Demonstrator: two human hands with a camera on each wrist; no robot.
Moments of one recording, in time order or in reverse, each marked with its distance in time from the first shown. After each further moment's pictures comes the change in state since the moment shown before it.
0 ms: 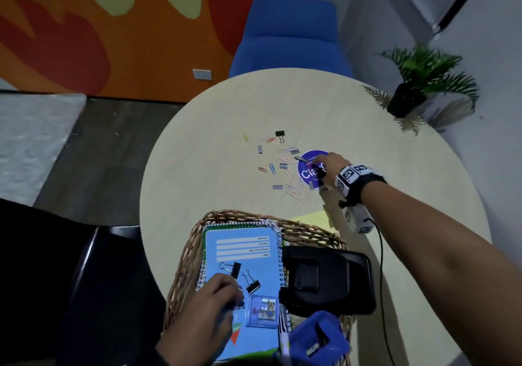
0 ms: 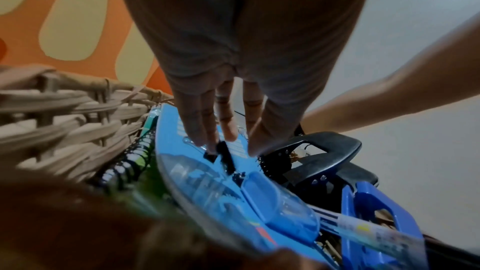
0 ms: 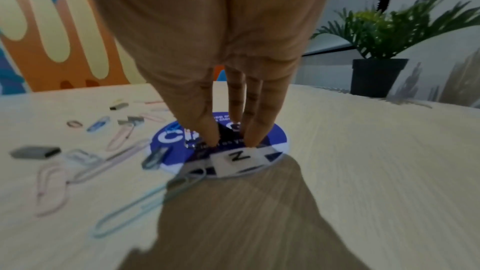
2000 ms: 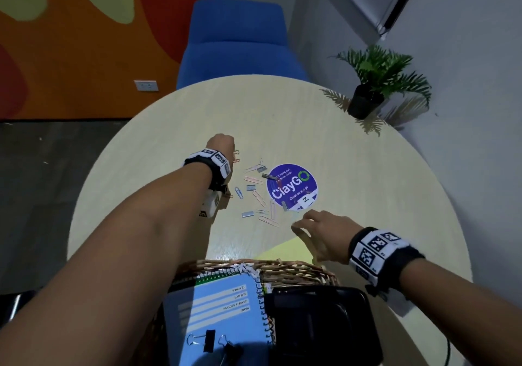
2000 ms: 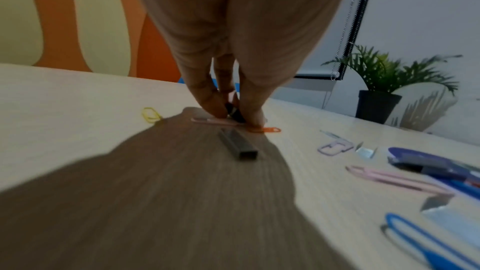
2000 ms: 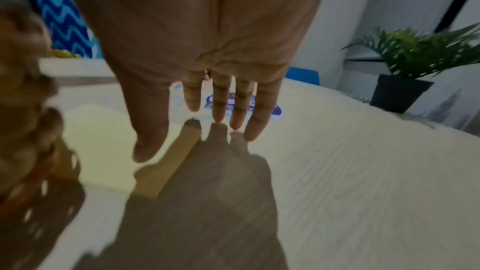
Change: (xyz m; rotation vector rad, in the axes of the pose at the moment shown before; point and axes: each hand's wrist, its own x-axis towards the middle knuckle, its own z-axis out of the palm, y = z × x) left_hand 0.412 -0.009 -0.097 0.645 0.031 -0.135; right_hand -0.090 0.006 0.033 -0.162 -0.163 -0.134
